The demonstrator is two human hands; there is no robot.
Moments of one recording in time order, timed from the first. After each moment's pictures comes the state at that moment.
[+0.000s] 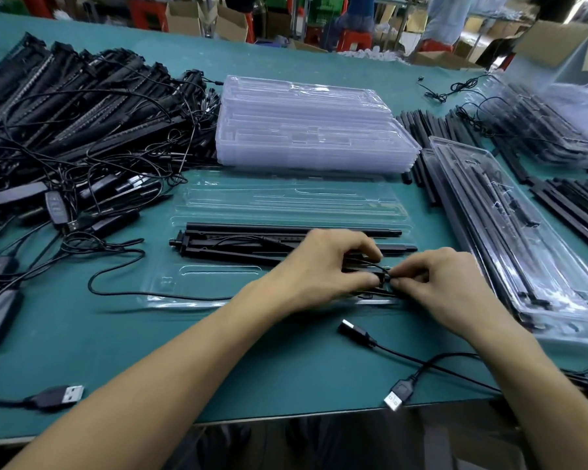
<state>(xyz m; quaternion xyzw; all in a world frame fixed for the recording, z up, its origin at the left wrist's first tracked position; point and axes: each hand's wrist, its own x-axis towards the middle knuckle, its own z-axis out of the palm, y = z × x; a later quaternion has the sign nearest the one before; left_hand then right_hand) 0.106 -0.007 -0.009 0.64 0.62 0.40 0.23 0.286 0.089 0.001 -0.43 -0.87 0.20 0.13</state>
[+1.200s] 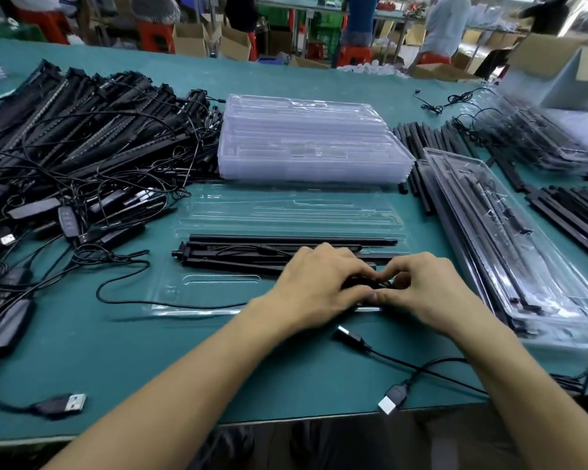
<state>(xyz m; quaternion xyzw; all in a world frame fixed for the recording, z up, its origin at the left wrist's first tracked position) 0.116 -0.007 -0.013 0.69 0.69 0.22 0.11 0.276 0.086 0.012 -0.44 -0.86 0.23 0.05</state>
